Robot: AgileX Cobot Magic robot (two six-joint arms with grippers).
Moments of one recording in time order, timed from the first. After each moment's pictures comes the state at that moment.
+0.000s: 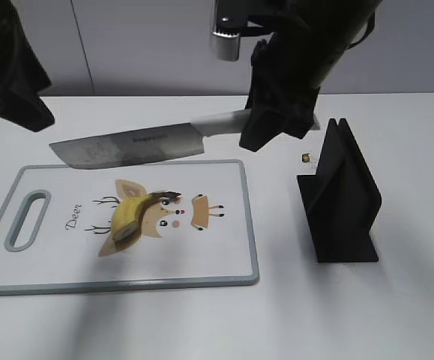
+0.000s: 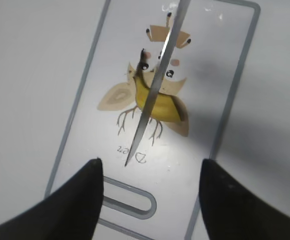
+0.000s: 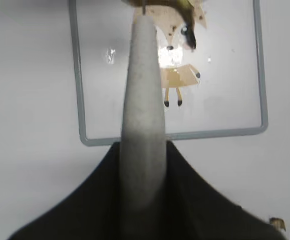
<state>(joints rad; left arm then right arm) -0.37 1.46 -1.36 -0.30 1.18 1.09 0.49 1.85 -1.57 0.36 1.12 -1.13</state>
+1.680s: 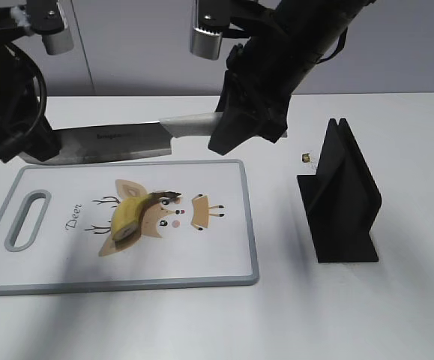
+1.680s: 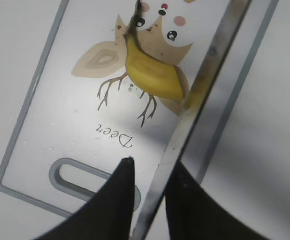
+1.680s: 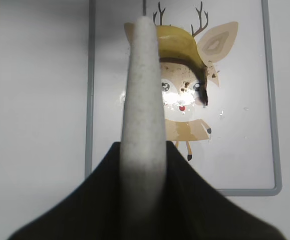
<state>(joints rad) -0.28 1.60 -1.28 -0.32 1.11 1.09 0.49 1.91 -1.58 0.55 1.09 -1.26</state>
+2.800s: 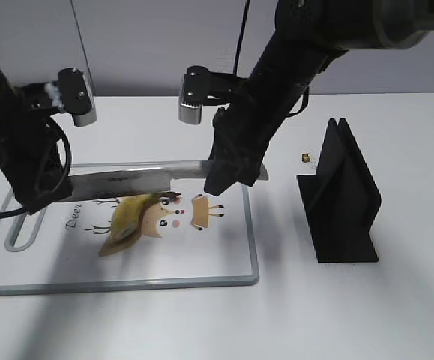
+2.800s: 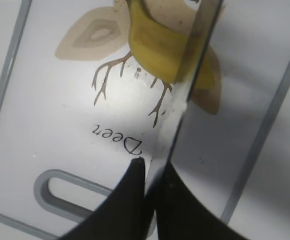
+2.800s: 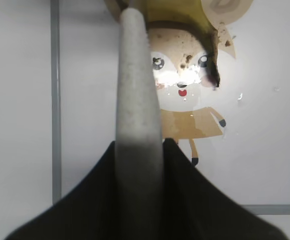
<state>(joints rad) -0.30 1.71 -1.12 -0.27 0.86 1.12 0.50 2.10 -1.58 0.50 0.98 -1.22</state>
